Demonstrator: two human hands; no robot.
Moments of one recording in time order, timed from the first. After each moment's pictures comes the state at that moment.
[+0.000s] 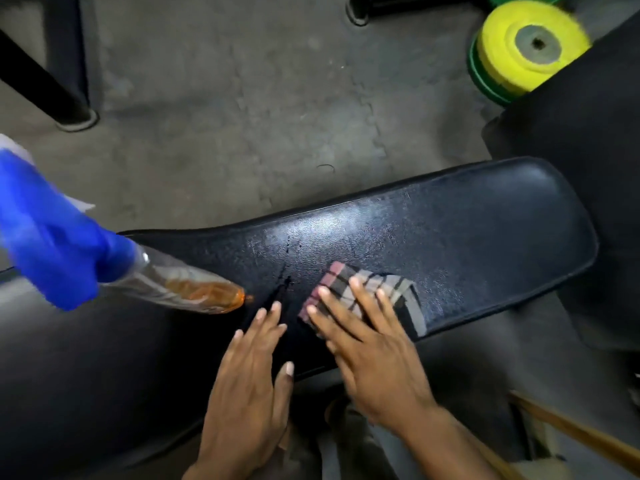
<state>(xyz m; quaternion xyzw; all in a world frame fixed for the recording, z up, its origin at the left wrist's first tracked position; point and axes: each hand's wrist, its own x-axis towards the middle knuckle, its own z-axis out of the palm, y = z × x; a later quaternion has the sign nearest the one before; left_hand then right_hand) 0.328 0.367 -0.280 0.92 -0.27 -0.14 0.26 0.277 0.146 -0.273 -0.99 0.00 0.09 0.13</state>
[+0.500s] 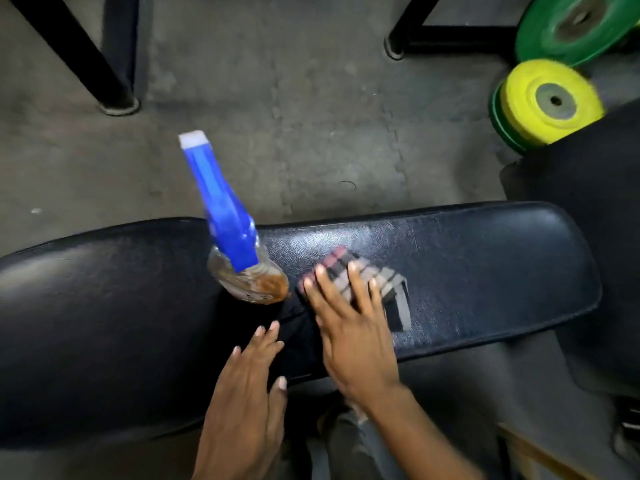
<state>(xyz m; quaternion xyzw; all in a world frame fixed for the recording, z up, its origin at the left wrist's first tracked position) 0.314 0.407 -0.255 0.92 -0.18 -0.13 0.31 0.337 0.202 -0.262 -0.99 0.03 0.12 0.12</state>
